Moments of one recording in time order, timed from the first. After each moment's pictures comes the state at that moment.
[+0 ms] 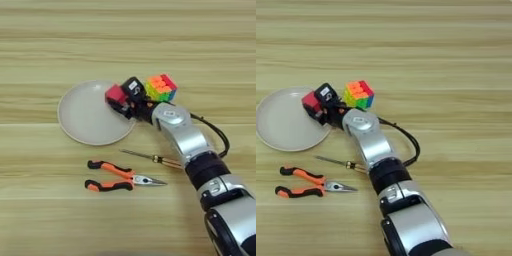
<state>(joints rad) -0.52 -0.11 0.17 0.50 -0.06 0.05 0.52</state>
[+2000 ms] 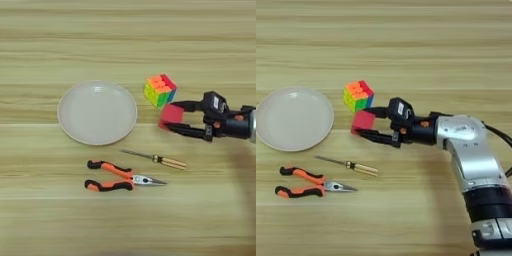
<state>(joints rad) -0.26 -0.59 0.03 0.22 0.18 -0.05 1.24</state>
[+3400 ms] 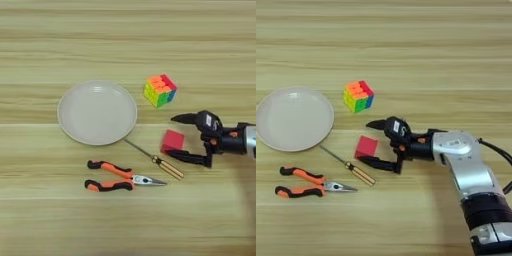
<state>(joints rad) -0.24 -0.58 0.07 0.34 0.12 -0.11 1.21</state>
